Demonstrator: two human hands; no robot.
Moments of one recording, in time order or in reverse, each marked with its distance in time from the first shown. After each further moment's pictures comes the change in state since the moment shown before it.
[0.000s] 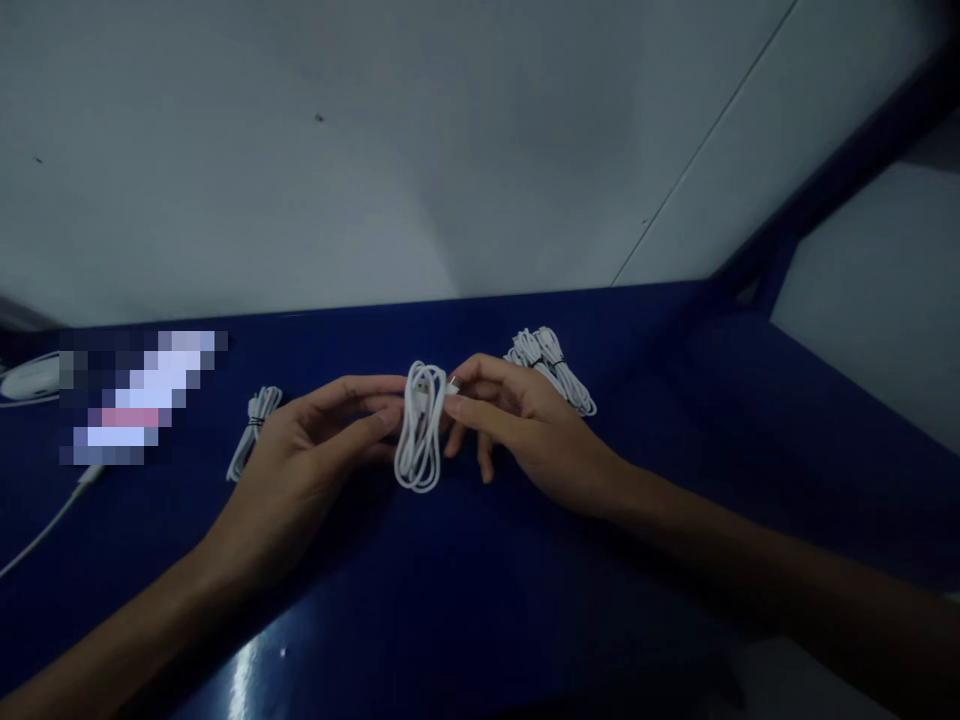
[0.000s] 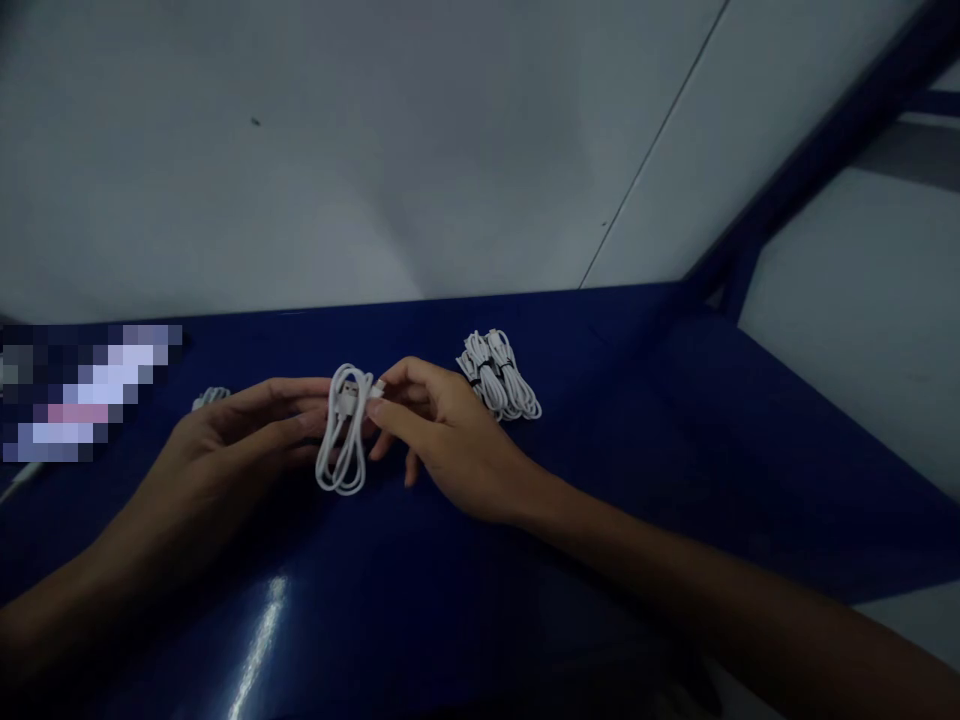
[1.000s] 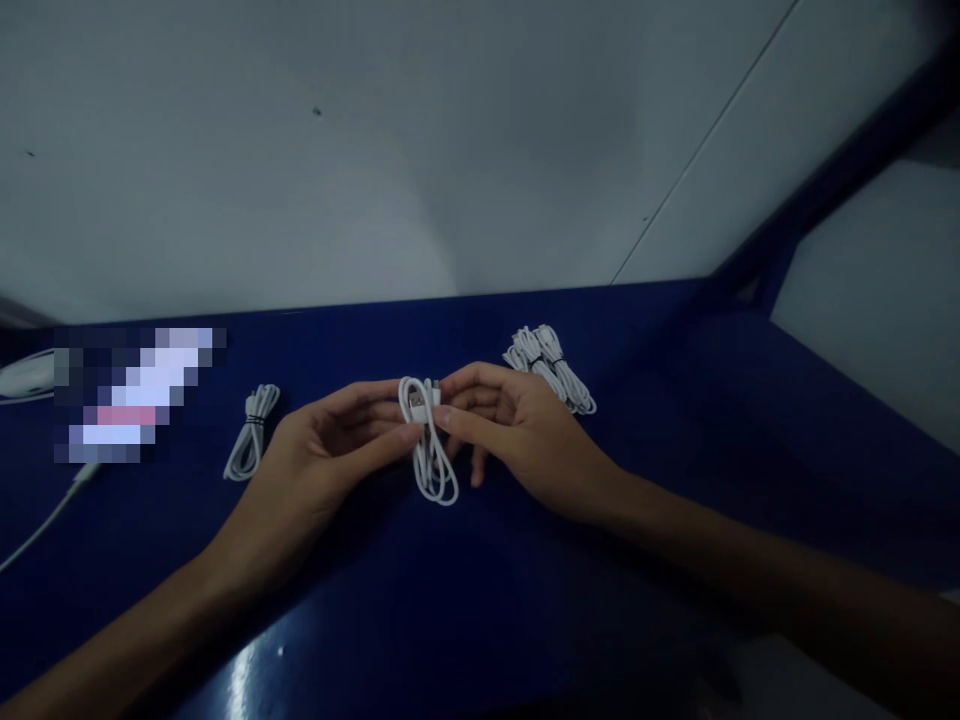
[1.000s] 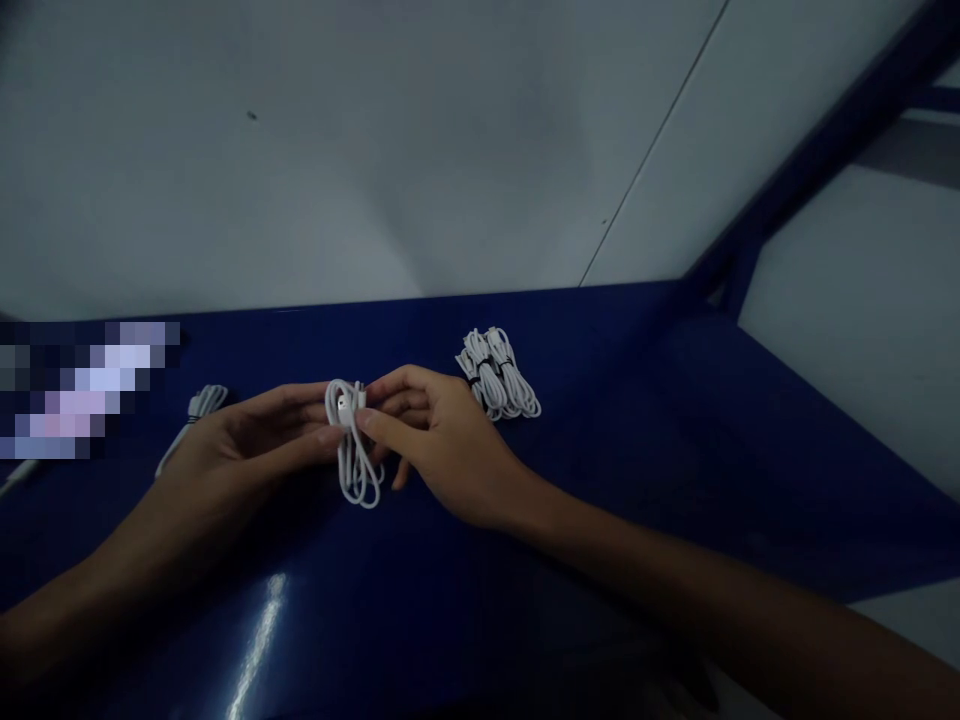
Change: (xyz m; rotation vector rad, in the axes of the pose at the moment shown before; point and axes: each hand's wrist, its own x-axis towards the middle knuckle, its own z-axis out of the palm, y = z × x) left_hand 0.000 -0.007 -0.001 0.028 -0.069 -0.023; right_hand 0.000 0.005 0.004 0.074 0.047 0.044
